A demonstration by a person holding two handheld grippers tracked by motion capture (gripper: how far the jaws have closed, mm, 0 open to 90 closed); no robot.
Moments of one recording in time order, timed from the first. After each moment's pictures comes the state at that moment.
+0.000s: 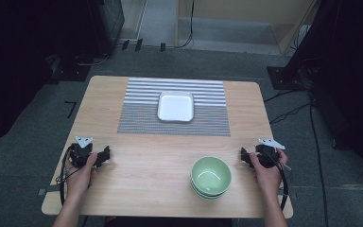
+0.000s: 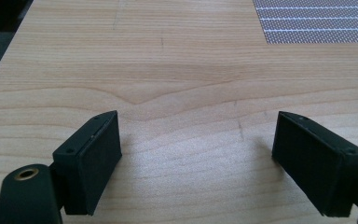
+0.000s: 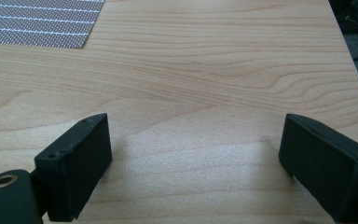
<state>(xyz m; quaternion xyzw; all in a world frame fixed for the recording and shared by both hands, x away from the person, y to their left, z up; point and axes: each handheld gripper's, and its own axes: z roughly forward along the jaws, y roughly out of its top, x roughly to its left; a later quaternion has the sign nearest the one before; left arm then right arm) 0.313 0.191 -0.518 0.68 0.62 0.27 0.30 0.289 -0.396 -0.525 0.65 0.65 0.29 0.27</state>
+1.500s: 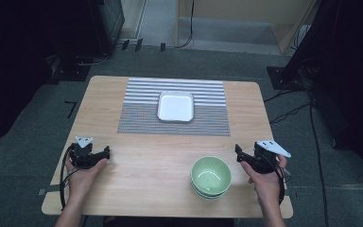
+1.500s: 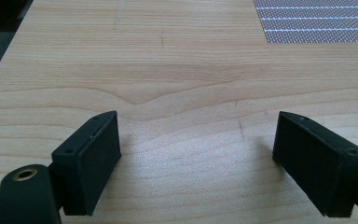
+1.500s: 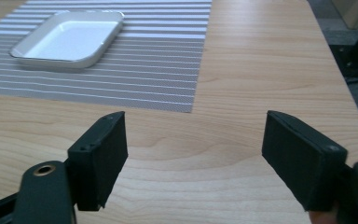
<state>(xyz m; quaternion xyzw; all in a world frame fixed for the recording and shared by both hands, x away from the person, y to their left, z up) 0.313 0.191 -0.518 0.68 0.62 0.27 0.30 0.246 -0.353 -0.454 0.61 0.63 0.40 0.28</state>
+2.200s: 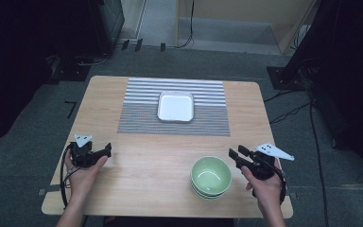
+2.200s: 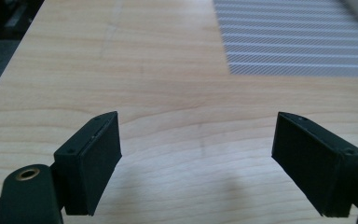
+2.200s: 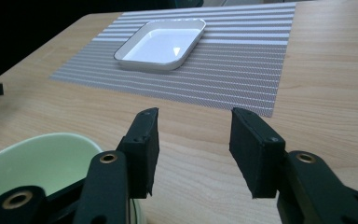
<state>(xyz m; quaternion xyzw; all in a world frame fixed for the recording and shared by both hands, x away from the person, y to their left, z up) 0.304 0.179 -0.492 0.66 0.61 0.26 0.35 0.228 -0.342 -0.439 0.54 0.67 0.48 0.18</state>
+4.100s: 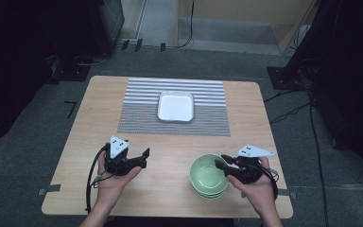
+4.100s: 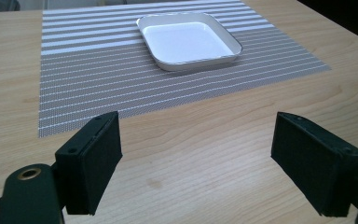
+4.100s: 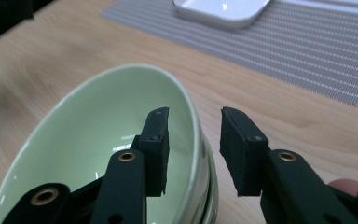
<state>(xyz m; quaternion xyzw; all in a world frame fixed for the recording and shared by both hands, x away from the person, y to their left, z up) 0.257 0.070 -0.436 0.73 0.48 0.22 0.44 0.224 -0.306 -0.433 0.47 0.77 0.42 0.12</state>
